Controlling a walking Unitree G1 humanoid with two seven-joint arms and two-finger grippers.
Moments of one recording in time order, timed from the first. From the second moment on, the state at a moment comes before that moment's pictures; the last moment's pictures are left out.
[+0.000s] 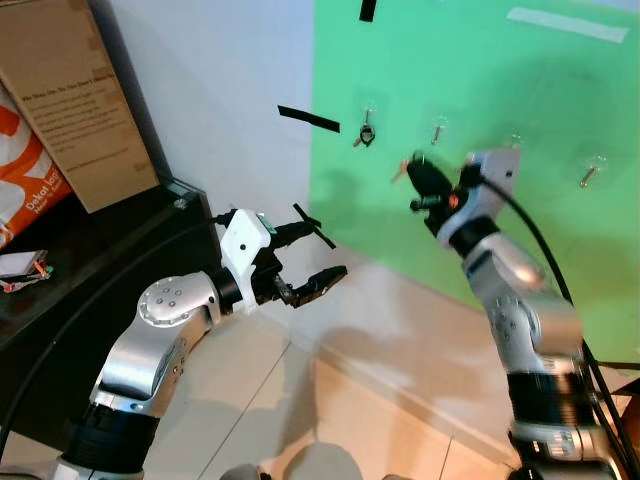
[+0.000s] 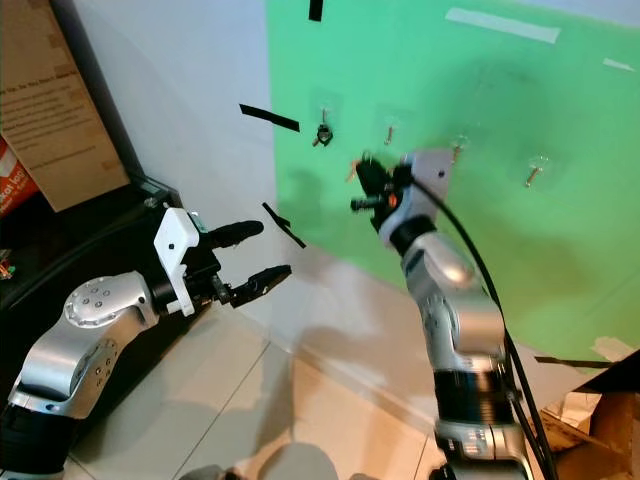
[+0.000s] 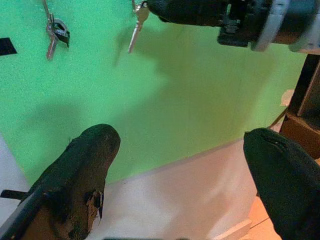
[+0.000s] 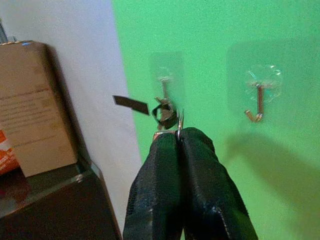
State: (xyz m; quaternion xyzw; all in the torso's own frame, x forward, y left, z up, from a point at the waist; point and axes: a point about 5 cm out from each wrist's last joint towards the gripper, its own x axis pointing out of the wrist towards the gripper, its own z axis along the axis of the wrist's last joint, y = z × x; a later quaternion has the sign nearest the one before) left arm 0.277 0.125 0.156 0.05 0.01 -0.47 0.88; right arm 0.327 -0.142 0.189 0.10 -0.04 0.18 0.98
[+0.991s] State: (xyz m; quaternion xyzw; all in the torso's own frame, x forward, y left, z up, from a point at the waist) left arm 0.286 0.130 0.162 0.06 -0.01 -0.45 0.89; right arm 0.364 -0.164 0.174 0.18 0.00 0.11 0.98
